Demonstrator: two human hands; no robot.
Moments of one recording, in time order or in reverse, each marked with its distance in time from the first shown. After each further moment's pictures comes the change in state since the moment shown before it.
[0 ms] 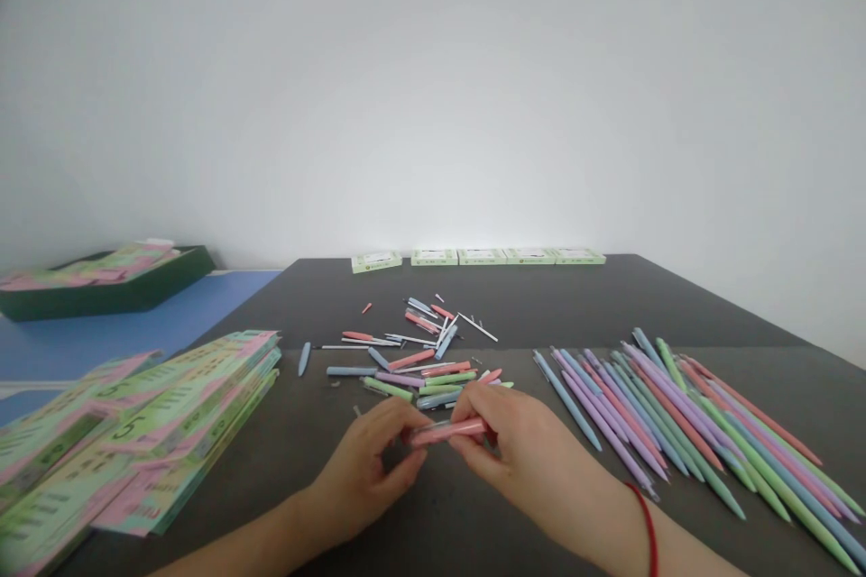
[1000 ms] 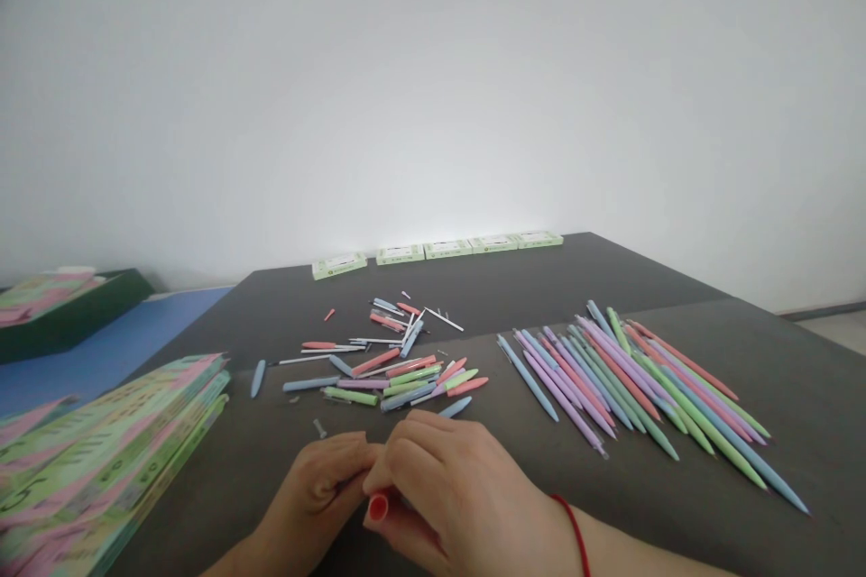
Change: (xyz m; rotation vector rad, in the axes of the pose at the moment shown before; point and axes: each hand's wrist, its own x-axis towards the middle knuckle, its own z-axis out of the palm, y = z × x) left_hand -0.006 0.005 0.002 0.048 -0.096 0.043; right_hand -0.015 -0.020 0.009 0.101 0.135 -0.428
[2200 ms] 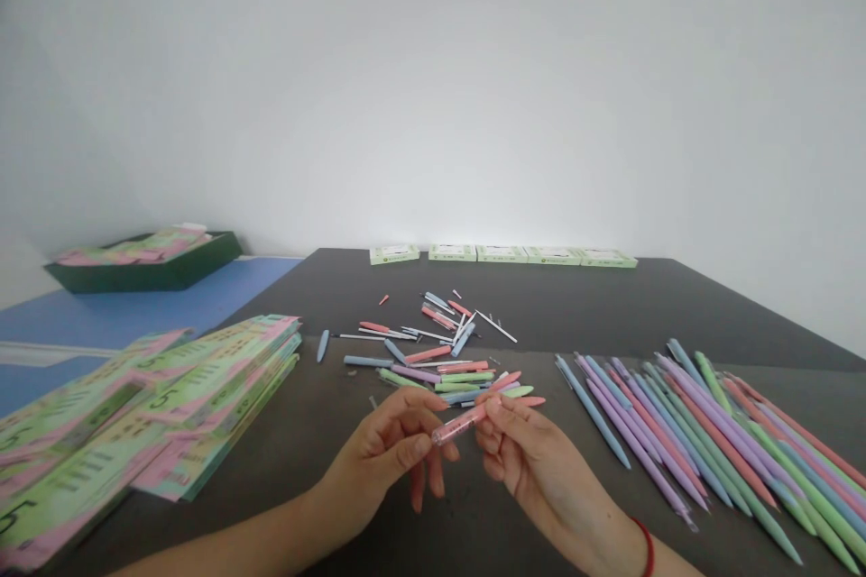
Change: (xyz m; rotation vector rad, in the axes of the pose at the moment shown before) left_hand 0.003 0.001 0.016 -1.213 0.077 -0.187; right_hand -0.011 0.056 0.036 1.393 0.295 0.835
